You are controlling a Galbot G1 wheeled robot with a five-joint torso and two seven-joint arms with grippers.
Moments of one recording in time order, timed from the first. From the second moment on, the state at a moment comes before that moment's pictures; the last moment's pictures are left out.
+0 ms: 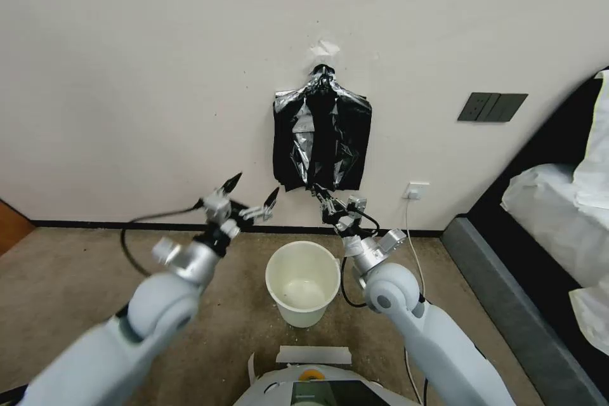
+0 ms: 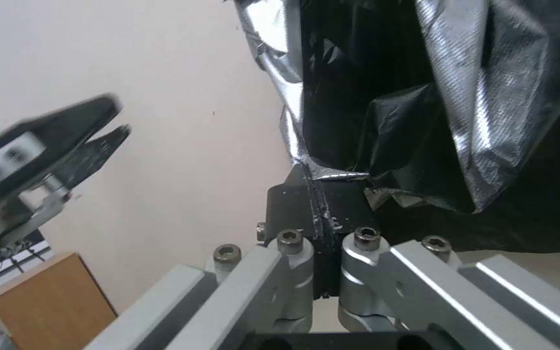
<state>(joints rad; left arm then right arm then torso) 0.82 -0.69 -0.02 -2.21 -0.87 0.04 -0.27 -1.08 1.10 0.08 2.18 0.82 -0.06 0.17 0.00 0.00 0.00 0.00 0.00</state>
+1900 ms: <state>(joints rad) 0.37 -0.87 0.34 -2.01 -1.00 0.10 -0.46 -1.12 1.08 0.13 2.22 0.84 -0.05 0.17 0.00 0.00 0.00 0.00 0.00</state>
